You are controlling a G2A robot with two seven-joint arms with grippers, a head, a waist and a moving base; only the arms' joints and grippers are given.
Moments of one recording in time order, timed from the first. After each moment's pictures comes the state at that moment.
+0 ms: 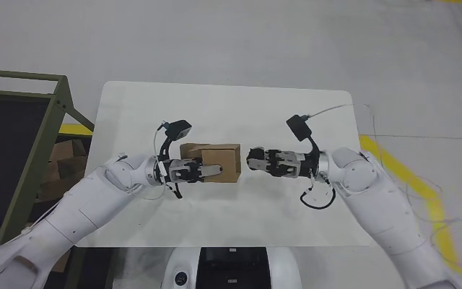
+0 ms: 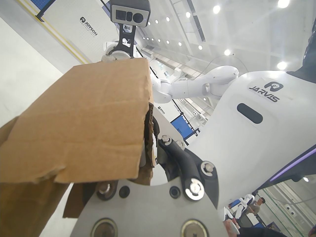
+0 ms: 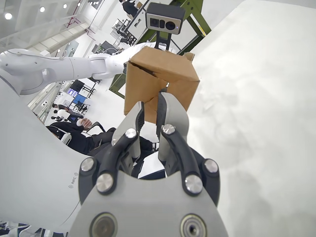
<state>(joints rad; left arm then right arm) 1.00 -0.72 -0.72 -1.53 -0.64 -1.01 -0.81 -1.07 -1.04 1.03 -1.59 0.15 -0.75 0.88</state>
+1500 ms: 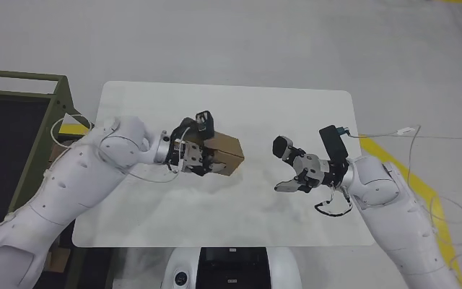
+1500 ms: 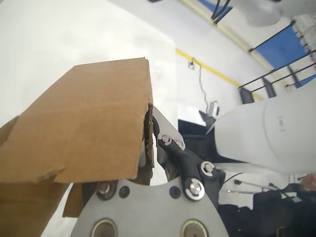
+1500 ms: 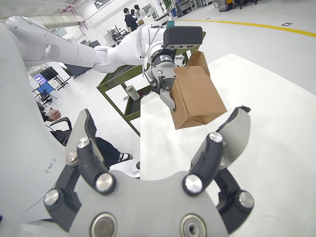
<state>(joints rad) 0.83 -0.73 -0.84 -1.74 0.16 -0.73 -0.96 -1.23 -1.02 1.20 -1.71 -0.08 -1.00 0.69</state>
